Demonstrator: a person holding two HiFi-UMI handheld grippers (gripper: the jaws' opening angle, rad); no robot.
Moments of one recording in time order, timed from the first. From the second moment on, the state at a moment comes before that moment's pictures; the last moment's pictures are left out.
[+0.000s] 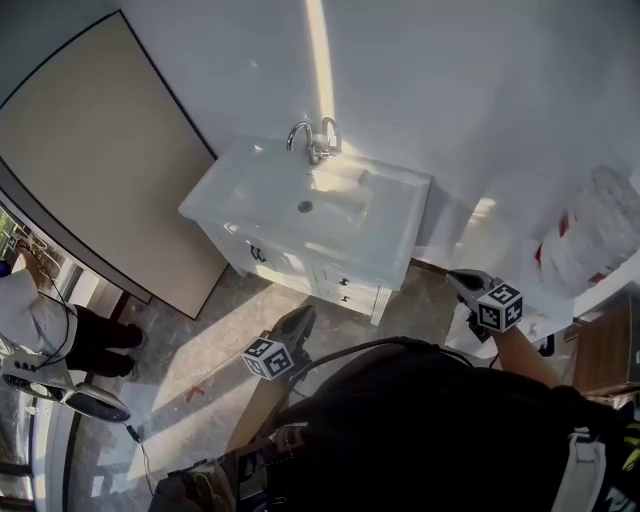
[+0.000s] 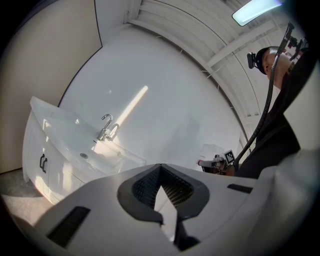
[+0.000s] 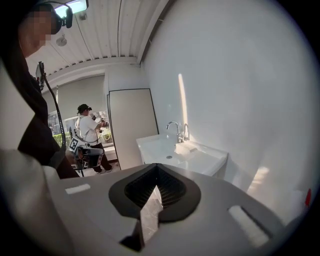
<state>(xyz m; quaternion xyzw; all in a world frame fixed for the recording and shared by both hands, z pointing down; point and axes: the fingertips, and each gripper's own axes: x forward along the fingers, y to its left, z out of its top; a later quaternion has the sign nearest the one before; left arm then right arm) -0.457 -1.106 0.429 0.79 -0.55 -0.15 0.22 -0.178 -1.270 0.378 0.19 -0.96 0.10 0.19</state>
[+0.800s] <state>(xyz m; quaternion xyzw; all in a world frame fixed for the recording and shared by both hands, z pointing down) -0.439 -1.062 0.451 0.56 -0.76 -0.24 0.21 -0.302 -1.353 0.406 -0.12 -0.97 0.06 0.20</state>
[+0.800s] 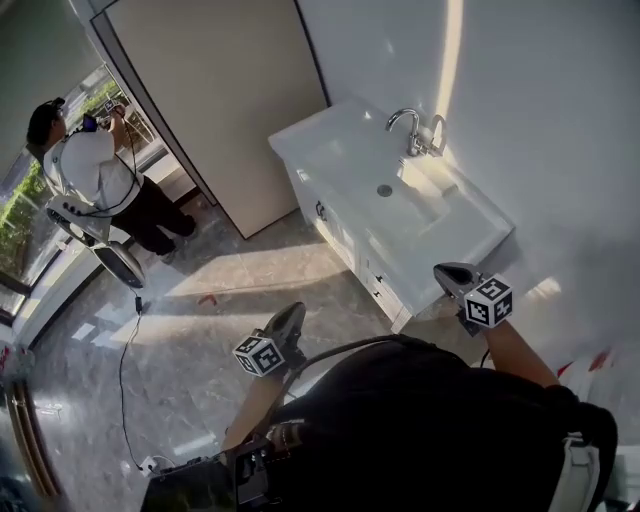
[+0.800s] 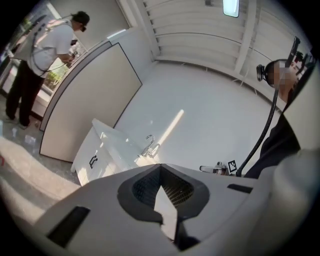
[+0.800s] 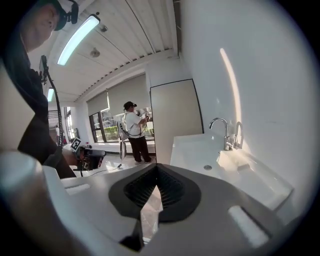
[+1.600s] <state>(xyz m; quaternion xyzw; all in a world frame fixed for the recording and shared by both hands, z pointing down) -0.349 -1.030 0.472 0.51 -0.80 -0.23 0.23 -0.303 -1.284 0.457 -0.26 -0.94 0.07 0.21</state>
